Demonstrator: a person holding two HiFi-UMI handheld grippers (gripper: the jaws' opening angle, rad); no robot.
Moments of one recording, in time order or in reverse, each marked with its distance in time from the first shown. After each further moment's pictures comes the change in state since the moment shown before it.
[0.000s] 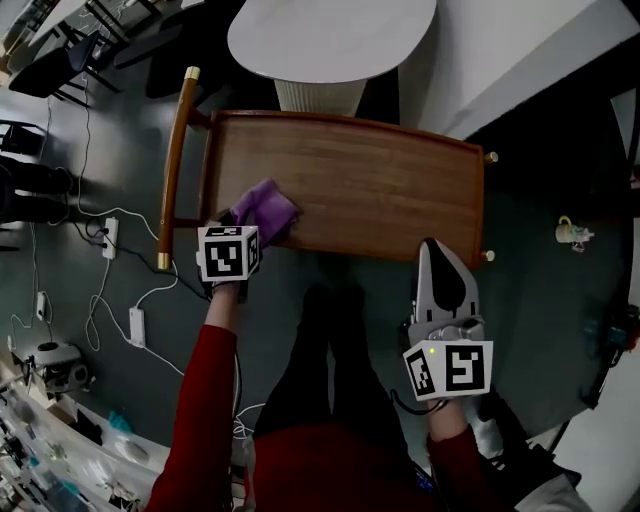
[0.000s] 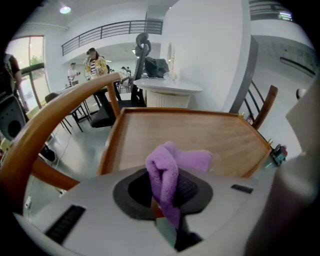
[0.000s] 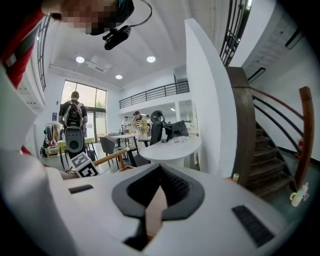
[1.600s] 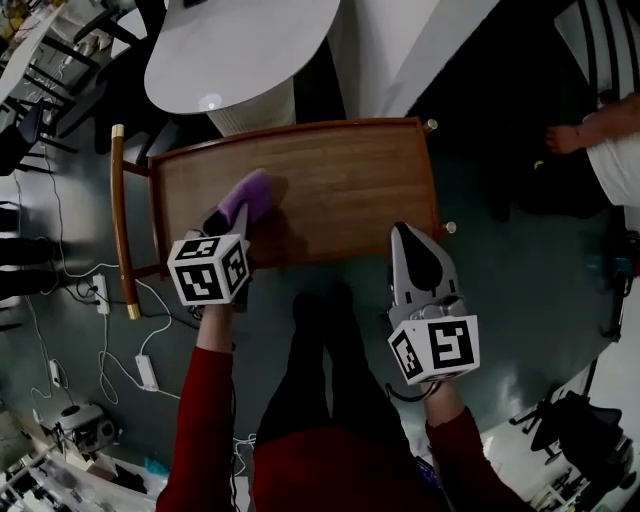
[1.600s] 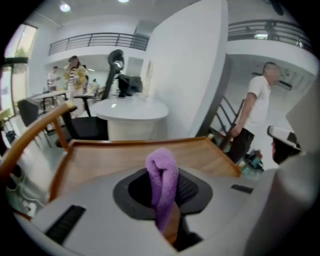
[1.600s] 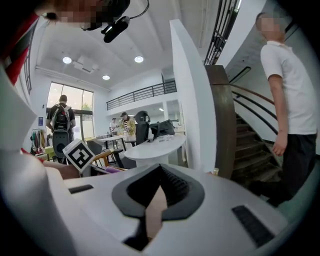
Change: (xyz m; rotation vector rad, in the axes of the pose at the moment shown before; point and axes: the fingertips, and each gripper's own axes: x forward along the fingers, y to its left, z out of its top) left arm -0.015 -0.096 0.082 0.073 -0.198 -0.251; right arm -0.010 -0.038 -0.023 0.078 -0.011 -0.121
